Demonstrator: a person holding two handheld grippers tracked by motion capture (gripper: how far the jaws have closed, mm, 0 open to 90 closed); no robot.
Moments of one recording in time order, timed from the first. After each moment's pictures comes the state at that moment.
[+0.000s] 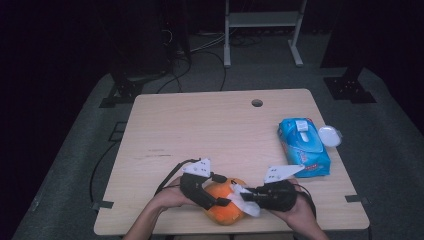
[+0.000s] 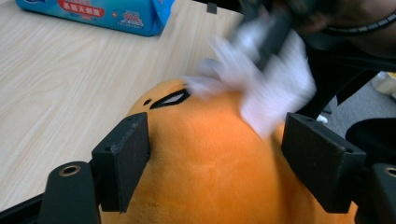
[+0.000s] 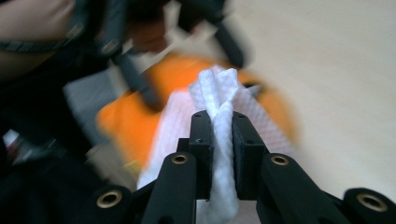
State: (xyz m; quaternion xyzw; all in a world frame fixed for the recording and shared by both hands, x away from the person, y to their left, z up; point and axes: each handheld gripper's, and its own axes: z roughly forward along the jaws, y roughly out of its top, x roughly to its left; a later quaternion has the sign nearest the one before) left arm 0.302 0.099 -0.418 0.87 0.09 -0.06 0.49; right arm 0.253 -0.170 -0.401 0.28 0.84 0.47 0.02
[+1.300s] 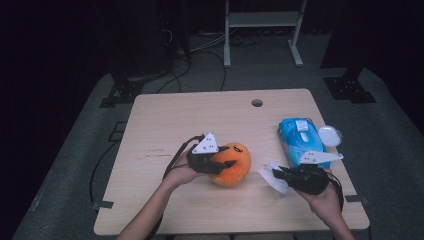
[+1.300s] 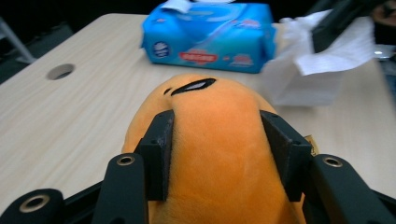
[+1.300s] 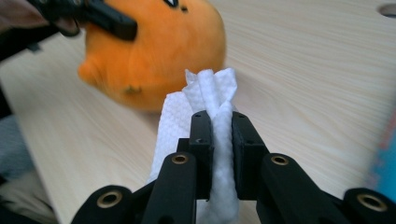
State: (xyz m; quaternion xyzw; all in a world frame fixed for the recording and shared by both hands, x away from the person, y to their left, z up) left arm 0.358 0.079 -0.397 0.86 0.12 0.13 0.49; right arm 0.279 -0.248 -0.403 0.38 0.79 0.46 0.11
